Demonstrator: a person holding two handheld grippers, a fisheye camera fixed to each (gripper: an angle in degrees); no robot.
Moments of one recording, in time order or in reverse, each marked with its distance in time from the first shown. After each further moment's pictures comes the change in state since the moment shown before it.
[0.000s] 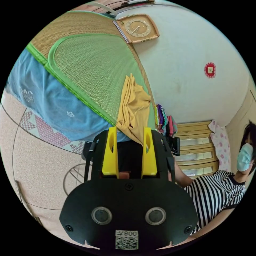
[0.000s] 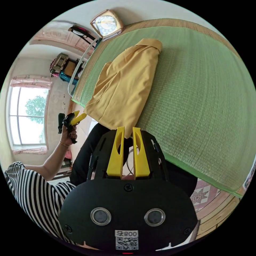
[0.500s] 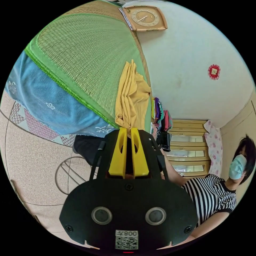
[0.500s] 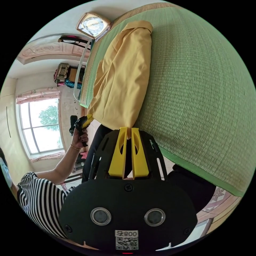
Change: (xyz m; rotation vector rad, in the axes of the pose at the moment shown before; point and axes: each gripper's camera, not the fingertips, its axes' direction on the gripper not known) left arm -0.014 -0.014 0.027 -0.119 0.071 -0.051; right arm 0.035 0.001 -0.001 -0.061 -0.193 0.098
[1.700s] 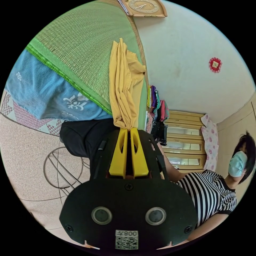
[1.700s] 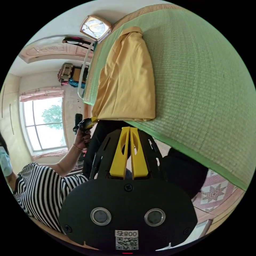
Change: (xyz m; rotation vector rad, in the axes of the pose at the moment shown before) left arm -0.001 0.022 0.047 -0.108 0.058 -0.017; right arm 0.062 0.082 -0.130 -0.003 -0.063 -0.009
